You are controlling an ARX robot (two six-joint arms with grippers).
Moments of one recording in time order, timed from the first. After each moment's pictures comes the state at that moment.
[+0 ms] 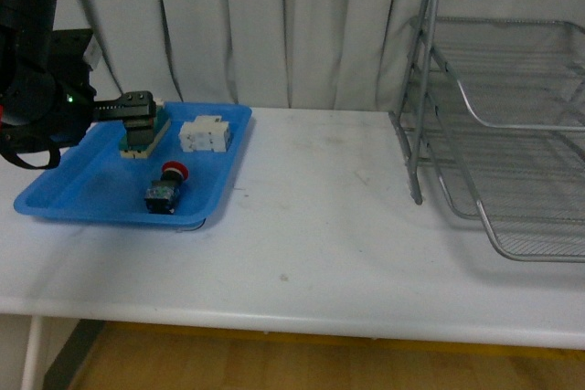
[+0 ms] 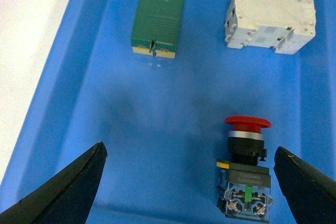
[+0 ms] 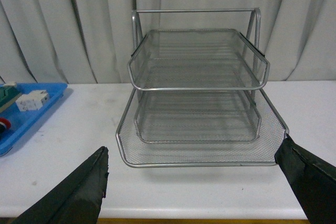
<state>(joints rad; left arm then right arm) -0.02 2.16 1.37 0.07 -0.07 -0.10 0.00 0.00 0.01 0.00 0.00 0.00</state>
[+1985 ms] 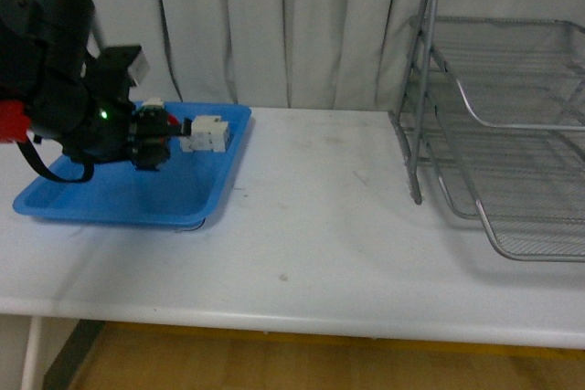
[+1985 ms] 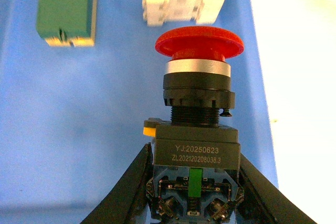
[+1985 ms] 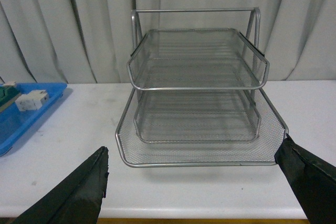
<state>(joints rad) -0.08 2.15 1.35 0.04 0.06 -0.04 0.00 0.00 0.01 0.00 0.00 0.00</state>
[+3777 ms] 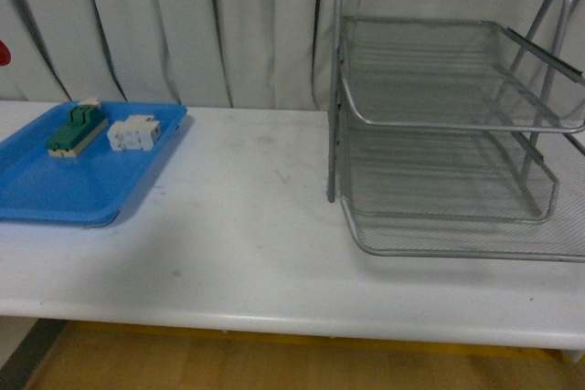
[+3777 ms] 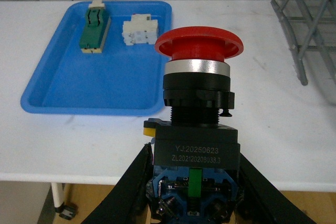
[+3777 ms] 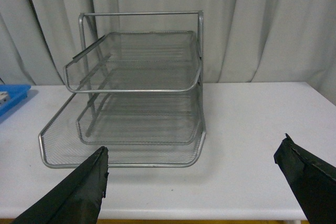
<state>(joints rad) -0.17 1.06 0.52 0.09 -0.16 -0.03 0.00 0.00 0.01 0.00 0.00 0.00</state>
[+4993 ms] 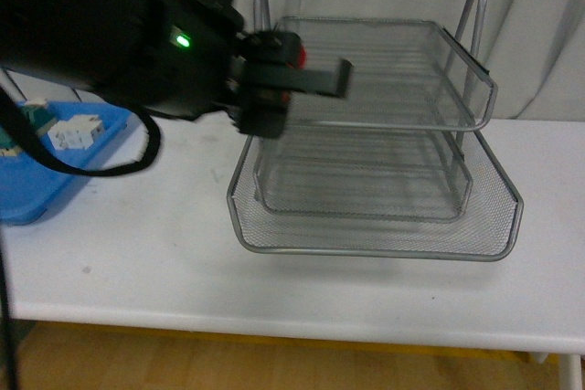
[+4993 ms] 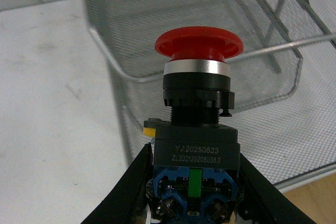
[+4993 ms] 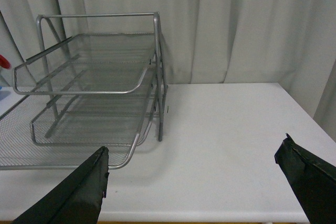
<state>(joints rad) -0.50 1.66 0.99 0.10 -0.09 -0.07 0.00 0.00 0.01 0.00 0.00 0.00</state>
